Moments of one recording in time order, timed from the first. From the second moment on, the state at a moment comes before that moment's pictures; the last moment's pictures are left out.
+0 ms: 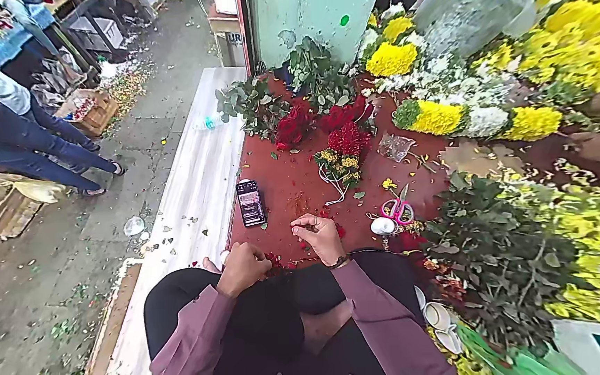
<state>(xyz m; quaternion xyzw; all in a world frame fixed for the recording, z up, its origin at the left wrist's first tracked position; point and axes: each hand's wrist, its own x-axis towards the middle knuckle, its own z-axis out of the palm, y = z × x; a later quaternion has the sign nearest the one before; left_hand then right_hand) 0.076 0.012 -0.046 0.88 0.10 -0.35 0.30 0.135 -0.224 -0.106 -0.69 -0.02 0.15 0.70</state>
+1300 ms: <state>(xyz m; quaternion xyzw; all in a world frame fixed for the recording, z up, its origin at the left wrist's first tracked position) 0.080 0.018 -0.046 0.75 0.15 -0.33 0.55 0.107 -0.233 -0.119 -0.71 -0.17 0.41 0.55</state>
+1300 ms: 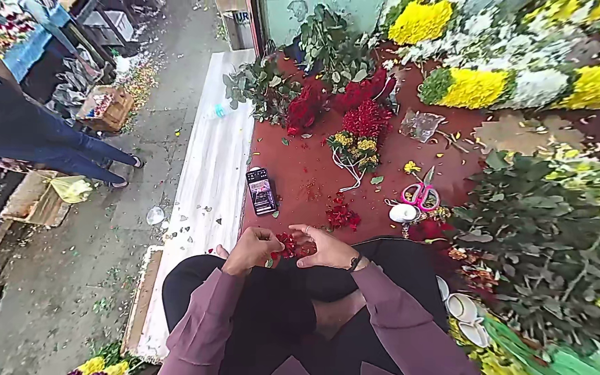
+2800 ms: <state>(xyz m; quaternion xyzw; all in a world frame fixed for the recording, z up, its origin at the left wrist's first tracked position) 0.083 0.024 -0.041 0.81 0.14 -0.30 0.49 0.124 -0.257 -0.086 -0.63 -0.17 0.30 0.70</state>
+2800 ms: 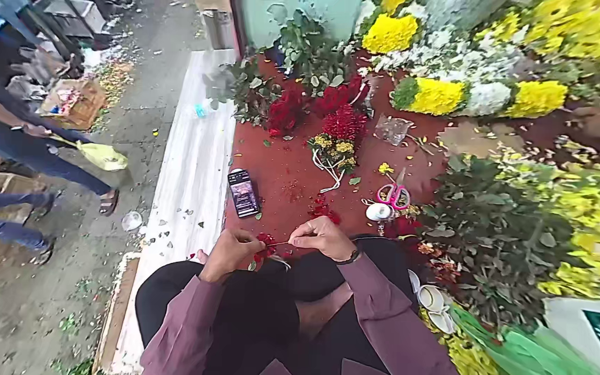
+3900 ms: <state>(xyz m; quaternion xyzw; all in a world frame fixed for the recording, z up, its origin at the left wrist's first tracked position) 0.068 0.035 -0.045 0.83 0.05 -0.29 0.47 0.062 -0.555 -0.108 -0.97 -0.02 0.26 0.04</state>
